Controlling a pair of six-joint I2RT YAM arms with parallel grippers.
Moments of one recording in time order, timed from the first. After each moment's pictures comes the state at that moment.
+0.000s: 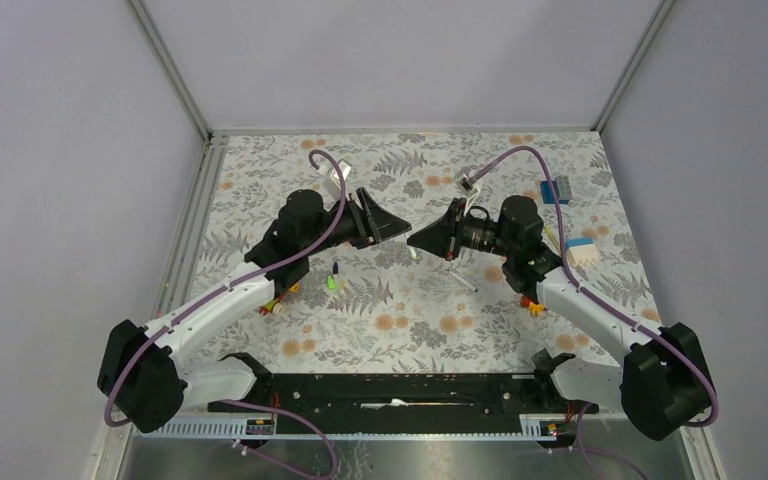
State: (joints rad) left arm -0.63 1.18 0.86 0.15 0.40 -0.94; right arm 0.50 1.18 0.70 0.41 -0.75 0.51
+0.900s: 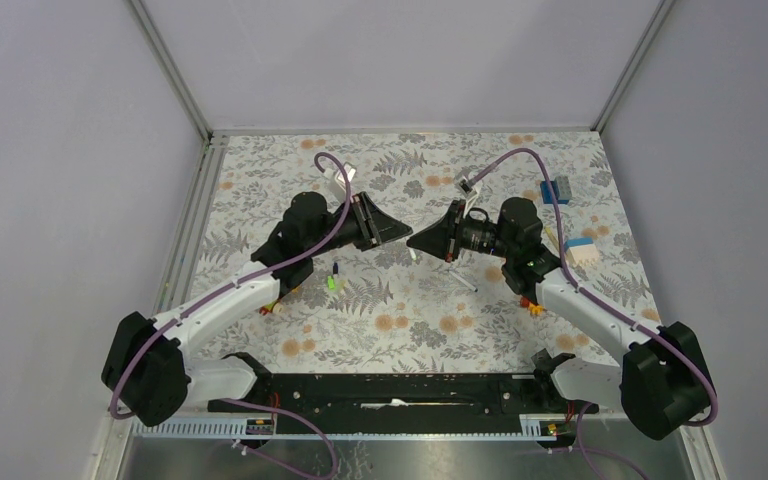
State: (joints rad) left arm -0.63 1.21 0.82 0.23 0.43 -1.00; right arm 0.50 1.19 0.69 0.43 -0.75 0.50
